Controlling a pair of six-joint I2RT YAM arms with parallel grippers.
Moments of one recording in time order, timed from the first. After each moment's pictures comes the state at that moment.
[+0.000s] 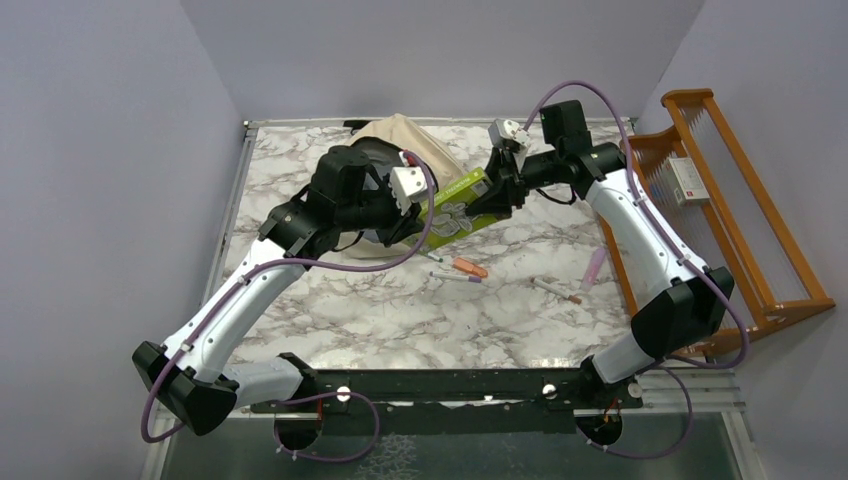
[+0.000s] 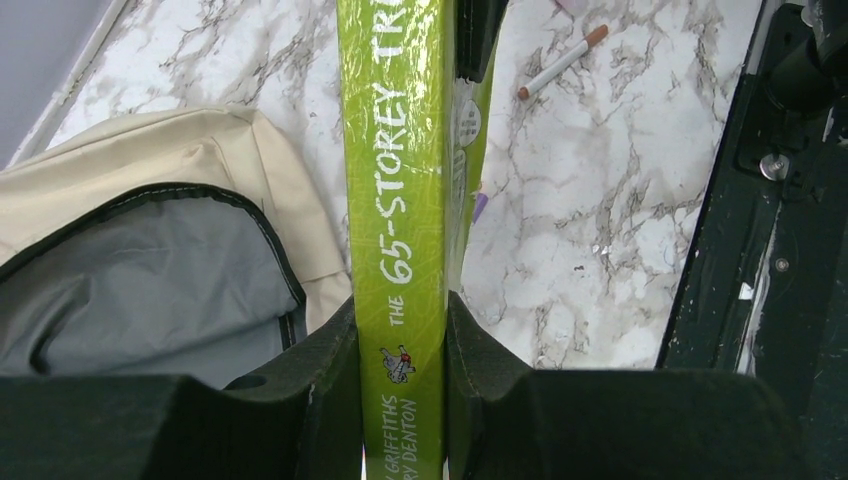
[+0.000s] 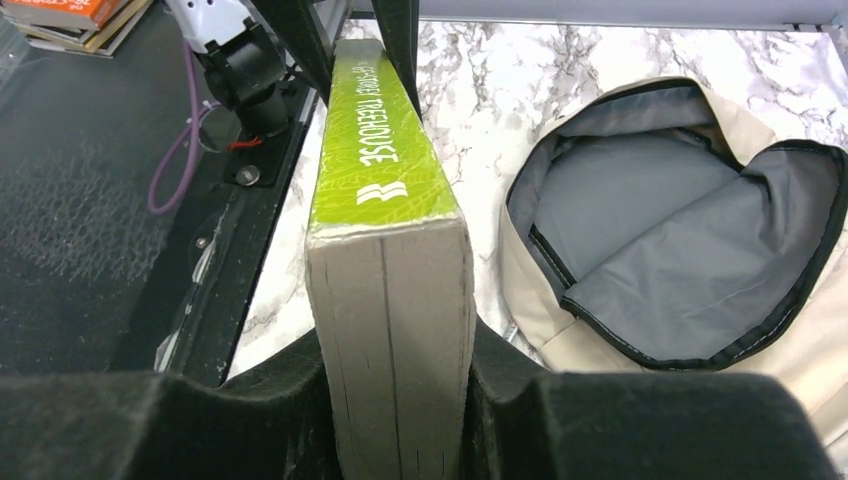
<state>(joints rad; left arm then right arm) -0.62 1.19 1.32 -0.63 0.49 0.35 0.37 1.56 1.57 -0.79 -1.27 -0.73</state>
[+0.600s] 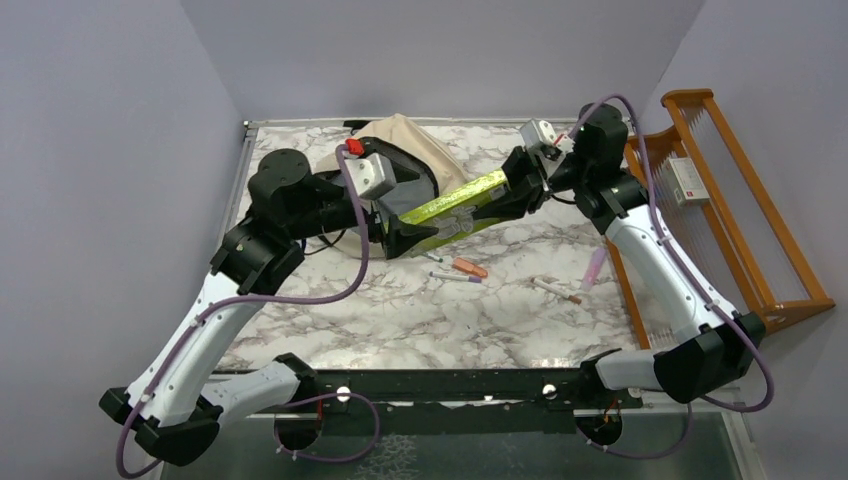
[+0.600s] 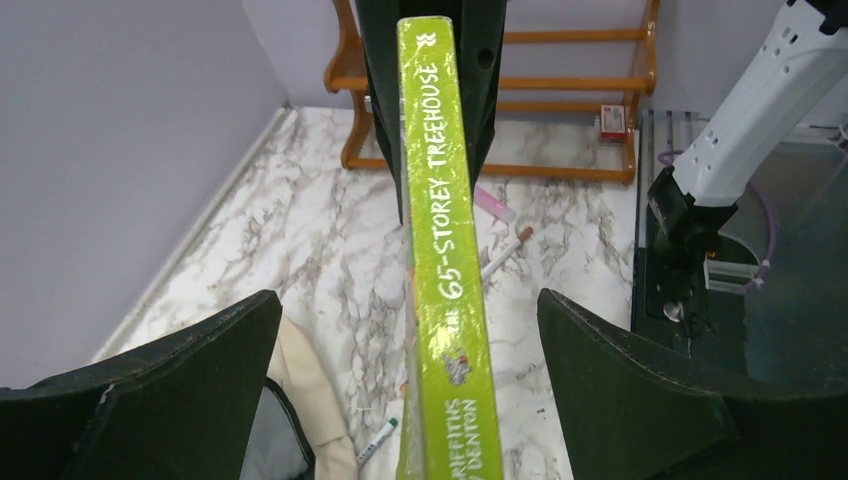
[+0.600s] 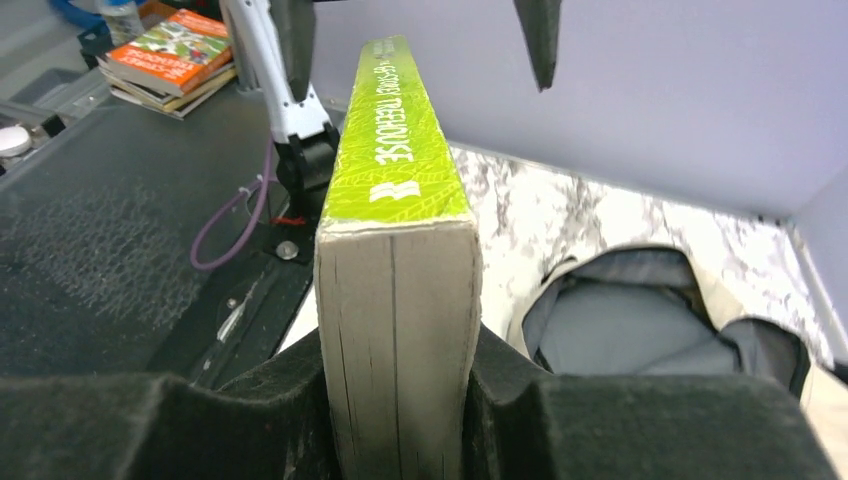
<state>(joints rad) -0.62 1.04 1.36 -0.40 0.67 0.19 0.37 1.35 1.37 -0.24 -1.45 -0.34</state>
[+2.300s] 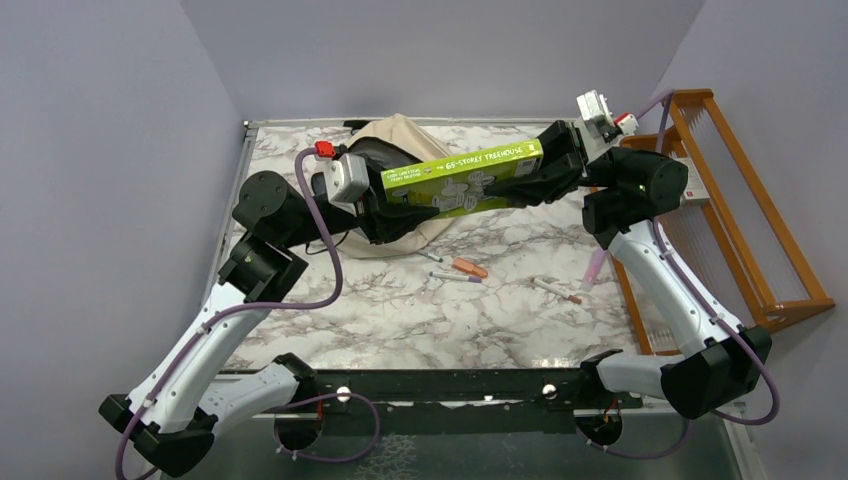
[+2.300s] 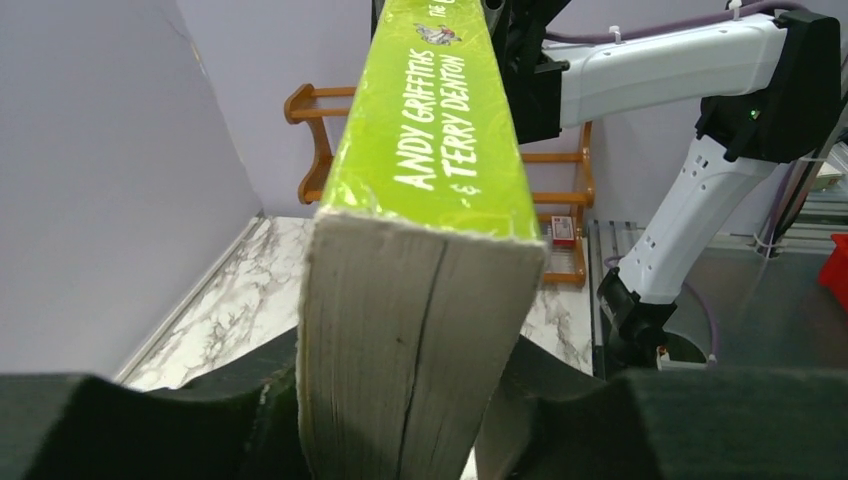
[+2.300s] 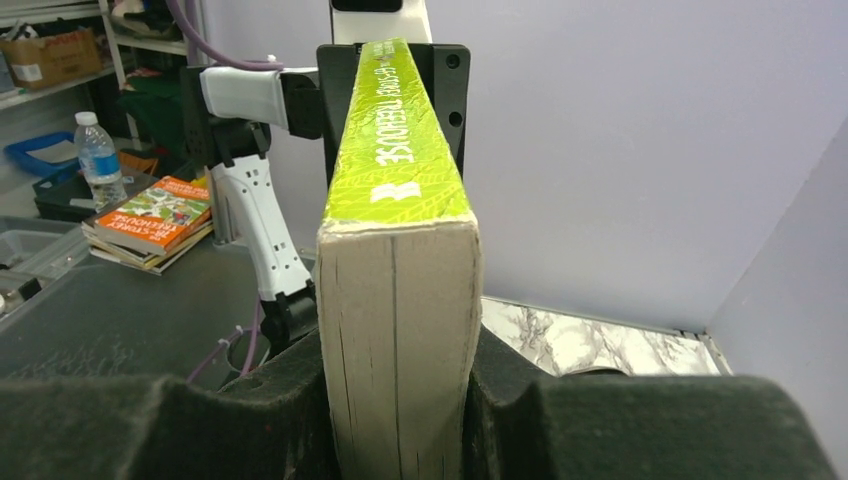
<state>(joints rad) -0.62 0.95 1.20 0.02 0.72 -0.07 0.37 1.26 1.23 0.99 -1.25 0.74</state>
